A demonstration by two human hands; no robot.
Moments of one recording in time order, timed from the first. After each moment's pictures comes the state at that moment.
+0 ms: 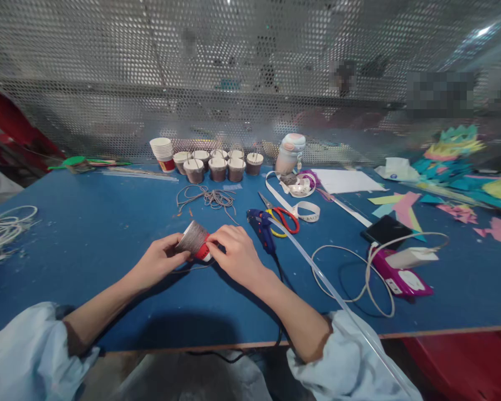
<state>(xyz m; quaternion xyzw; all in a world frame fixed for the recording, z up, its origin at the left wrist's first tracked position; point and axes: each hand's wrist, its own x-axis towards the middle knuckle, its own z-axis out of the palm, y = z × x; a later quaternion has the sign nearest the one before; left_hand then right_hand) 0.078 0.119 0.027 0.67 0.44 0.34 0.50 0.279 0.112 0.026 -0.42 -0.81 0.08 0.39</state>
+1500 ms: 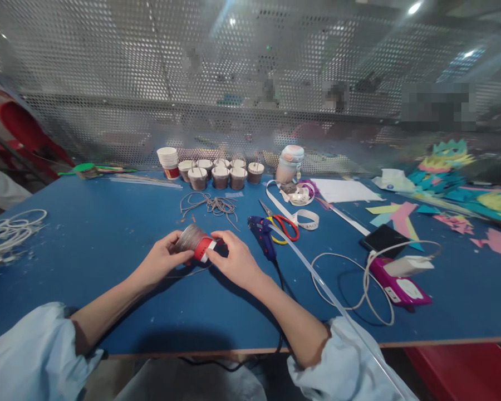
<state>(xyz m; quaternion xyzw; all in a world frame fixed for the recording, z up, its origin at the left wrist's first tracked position) 0.079 0.124 0.024 0.58 0.43 0.41 0.56 0.277 0.115 0.015 -0.47 -0.74 0.26 0.40</state>
